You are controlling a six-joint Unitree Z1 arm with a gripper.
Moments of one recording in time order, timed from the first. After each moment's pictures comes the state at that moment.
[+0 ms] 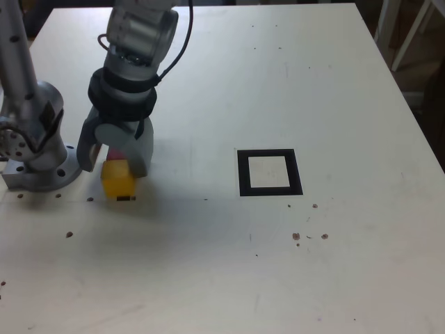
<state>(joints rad) -0.10 1.69 -0.79 1.09 0.01 -0.06</state>
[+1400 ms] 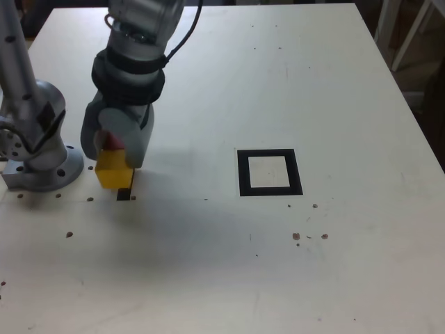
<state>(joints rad) -0.19 1.67 -0.99 1.28 0.00 -0.10</state>
